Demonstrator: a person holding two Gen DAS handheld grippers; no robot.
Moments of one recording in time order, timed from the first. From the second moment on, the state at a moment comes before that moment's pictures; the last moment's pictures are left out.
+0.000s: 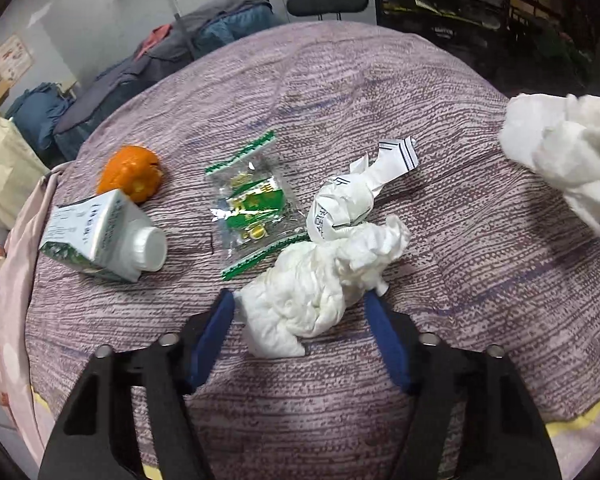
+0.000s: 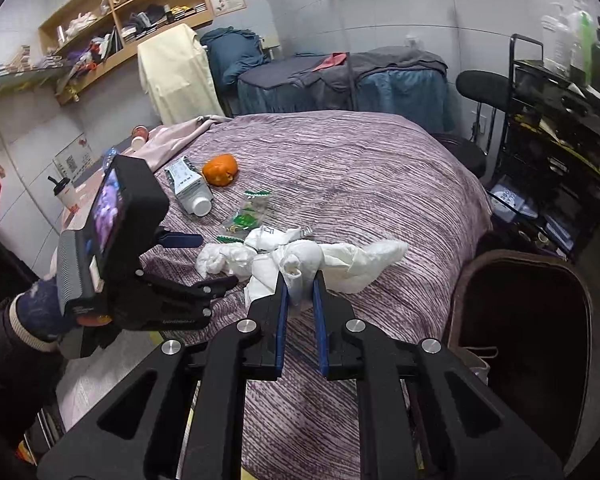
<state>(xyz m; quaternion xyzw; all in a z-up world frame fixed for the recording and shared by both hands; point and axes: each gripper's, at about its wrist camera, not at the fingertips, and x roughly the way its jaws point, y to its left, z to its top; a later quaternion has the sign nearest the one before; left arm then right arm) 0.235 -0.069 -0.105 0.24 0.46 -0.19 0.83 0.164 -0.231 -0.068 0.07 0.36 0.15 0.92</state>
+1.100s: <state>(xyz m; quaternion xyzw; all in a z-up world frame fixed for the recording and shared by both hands) 0.126 -0.064 -0.037 0.05 0.35 -0.23 0.91 0.097 -0.311 -0.065 0.15 0.30 0.08 0.94</state>
